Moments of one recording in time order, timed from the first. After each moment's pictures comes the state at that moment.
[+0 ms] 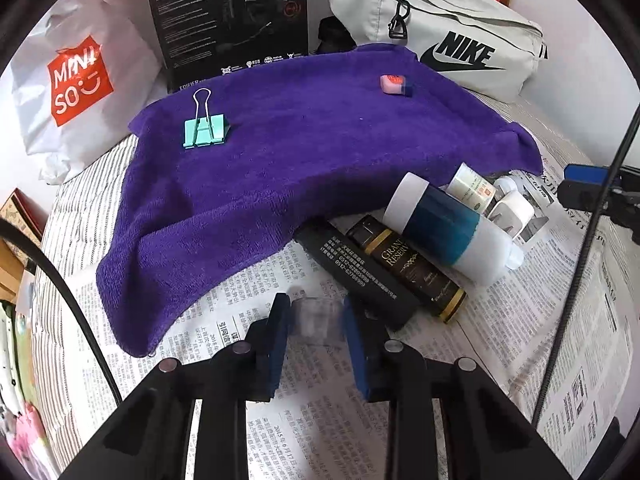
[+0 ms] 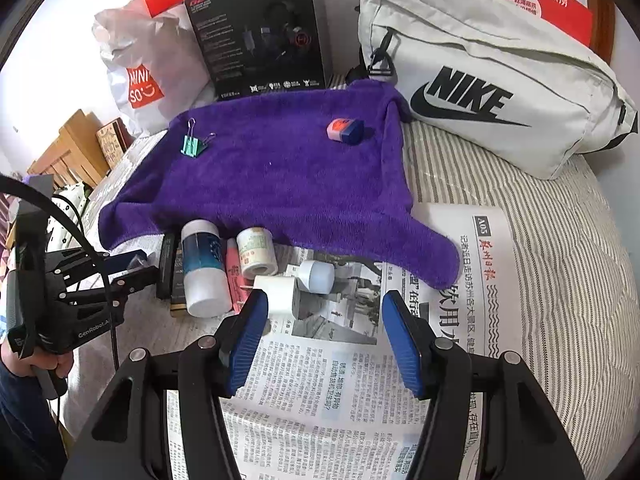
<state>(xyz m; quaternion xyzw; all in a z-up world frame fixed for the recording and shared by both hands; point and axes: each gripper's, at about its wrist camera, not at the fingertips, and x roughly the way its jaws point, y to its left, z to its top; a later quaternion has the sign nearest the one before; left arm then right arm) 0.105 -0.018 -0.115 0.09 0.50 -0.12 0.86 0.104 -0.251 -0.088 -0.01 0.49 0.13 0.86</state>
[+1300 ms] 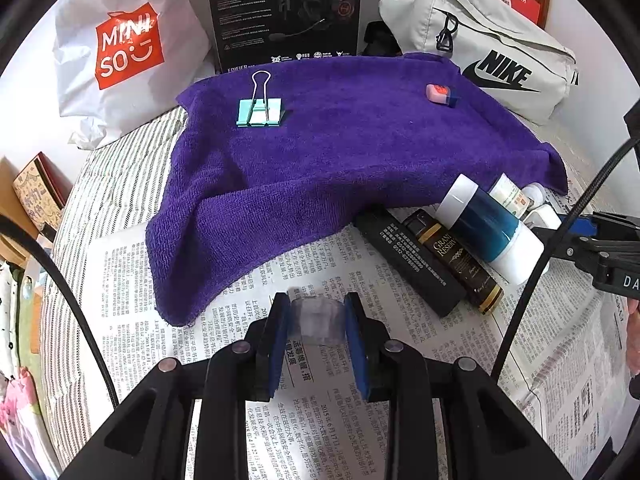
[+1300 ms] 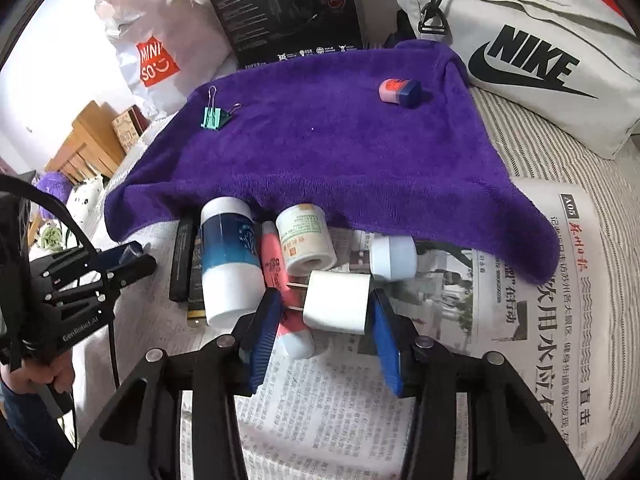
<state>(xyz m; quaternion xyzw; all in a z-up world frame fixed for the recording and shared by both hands) 0.100 0.010 -0.115 0.06 0.50 -0.07 0.86 0.122 -0.212 -0.130 0.01 0.51 0.17 0.84</state>
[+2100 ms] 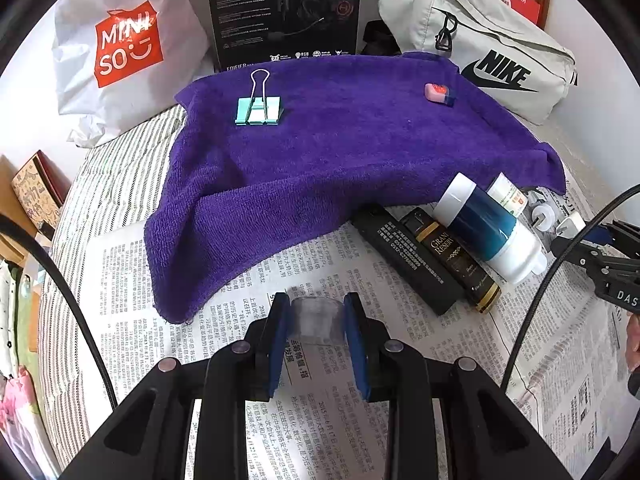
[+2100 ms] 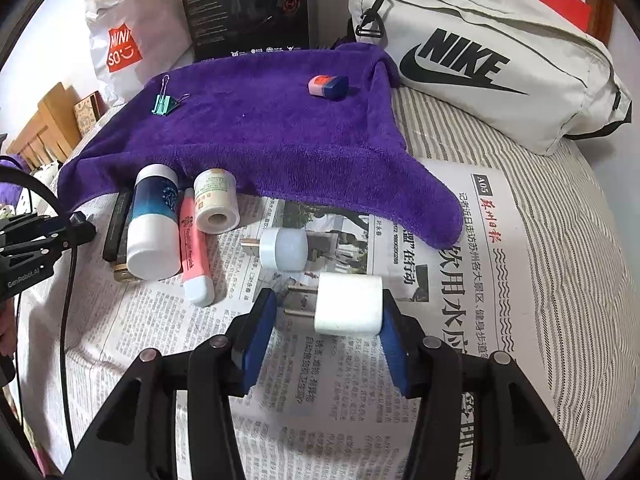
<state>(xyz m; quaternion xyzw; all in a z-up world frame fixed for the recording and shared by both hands) 0.101 0.011 -0.115 0.05 0.50 -0.08 0.86 0.096 -0.248 -0.135 -0.05 0.49 0.09 0.87</state>
